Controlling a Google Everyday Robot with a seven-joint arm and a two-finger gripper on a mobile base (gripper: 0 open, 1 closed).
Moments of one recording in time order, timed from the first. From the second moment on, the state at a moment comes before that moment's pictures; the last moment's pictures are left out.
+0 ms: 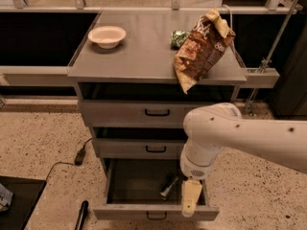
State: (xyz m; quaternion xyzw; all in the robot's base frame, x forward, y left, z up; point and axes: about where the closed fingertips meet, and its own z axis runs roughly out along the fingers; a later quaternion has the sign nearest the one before) arm 0.426 -0.111 0.621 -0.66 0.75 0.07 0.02
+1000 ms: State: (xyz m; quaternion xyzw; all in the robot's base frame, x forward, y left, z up) arm 0.474 -0.170 0.521 -0.63 0.76 0.03 -0.13
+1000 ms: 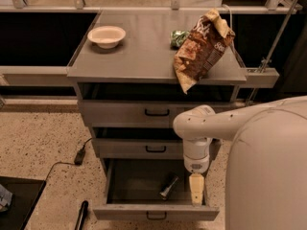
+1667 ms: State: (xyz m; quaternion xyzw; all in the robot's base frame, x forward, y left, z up) arm 0.432 -0.165 0.552 -0.67 0.74 0.11 0.00
